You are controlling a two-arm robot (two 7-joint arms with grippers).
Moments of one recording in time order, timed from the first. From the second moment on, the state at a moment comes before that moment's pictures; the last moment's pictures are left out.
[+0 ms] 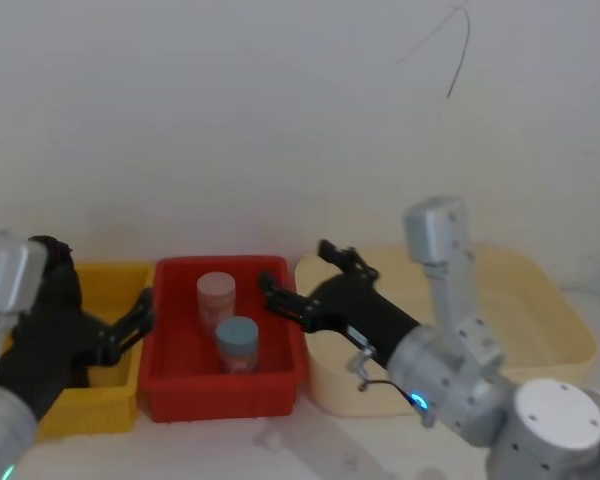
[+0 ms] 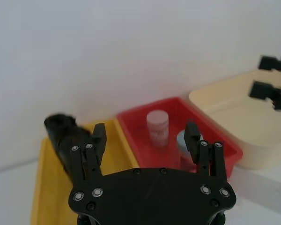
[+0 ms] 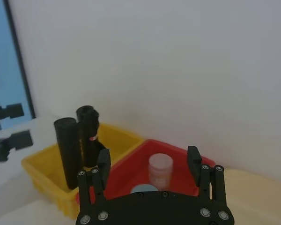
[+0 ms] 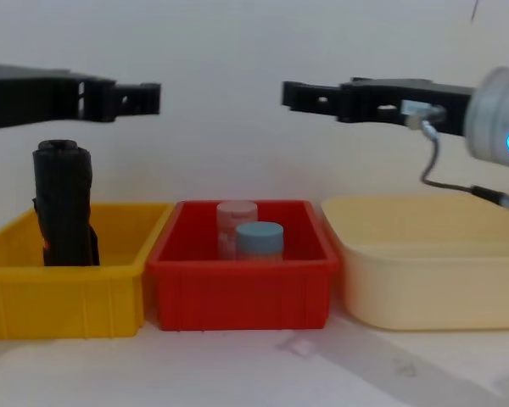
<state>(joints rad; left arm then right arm) -0.10 0.39 0.28 -2.03 -0.29 0.36 0.05 0.35 0.26 -0.39 -1.65 0.35 0.19 0.28</state>
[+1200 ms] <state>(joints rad) -0.02 0.49 0.14 -1.93 -0.43 0.30 -0.18 0.54 0.18 -0.50 -1.42 0.25 0.26 0.33</state>
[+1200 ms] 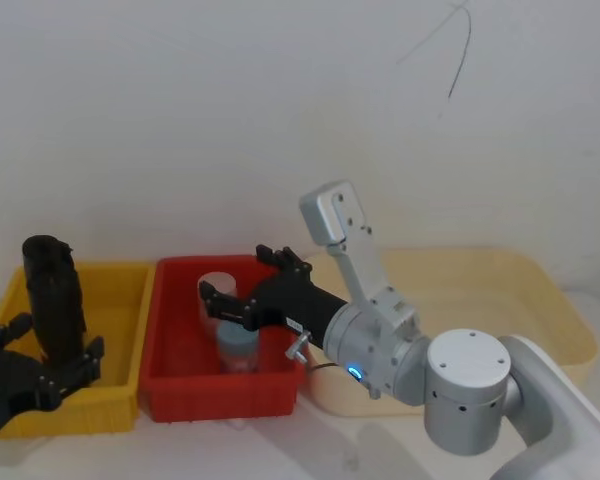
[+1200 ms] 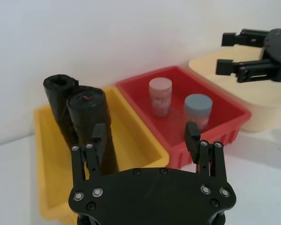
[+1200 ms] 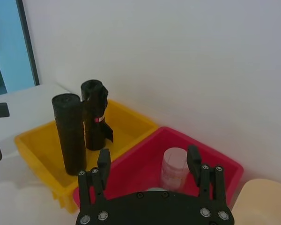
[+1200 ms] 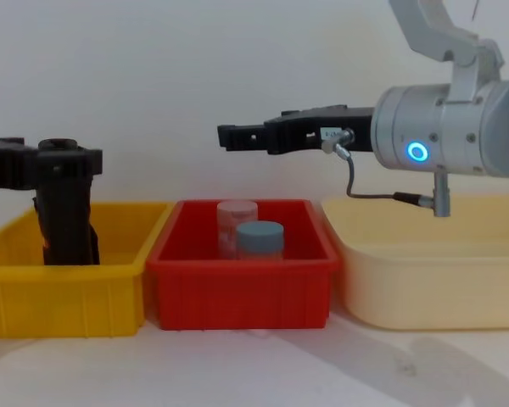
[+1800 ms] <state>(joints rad) -0.08 0.54 0.13 -1.89 -0.38 0.42 -0.17 0.54 0.18 -0.48 -1.39 0.25 0.27 0.34</state>
